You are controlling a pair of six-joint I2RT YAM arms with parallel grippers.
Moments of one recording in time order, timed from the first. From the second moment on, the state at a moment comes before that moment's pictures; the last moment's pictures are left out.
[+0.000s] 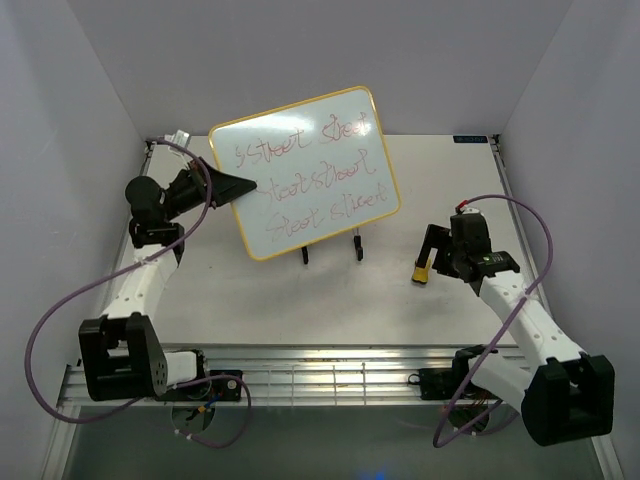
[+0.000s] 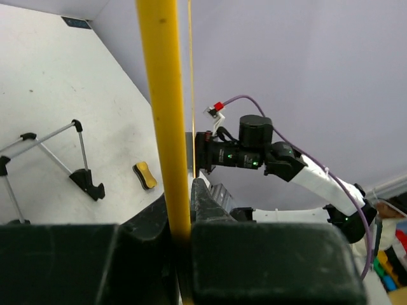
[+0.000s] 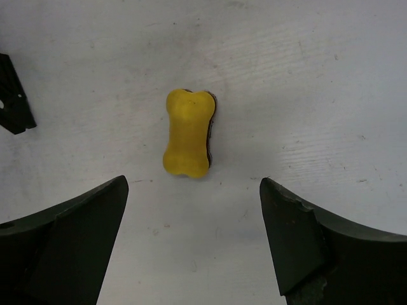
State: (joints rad) left arm 0.06 1.30 0.88 0.76 1.10 -1.15; right arm 0.21 1.01 0.70 -0.54 0.08 0.39
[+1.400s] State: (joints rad) left arm 0.02 0.80 0.79 -0.29 0.86 -0.59; right arm 0.24 1.37 0.71 -0.34 0.10 0.38
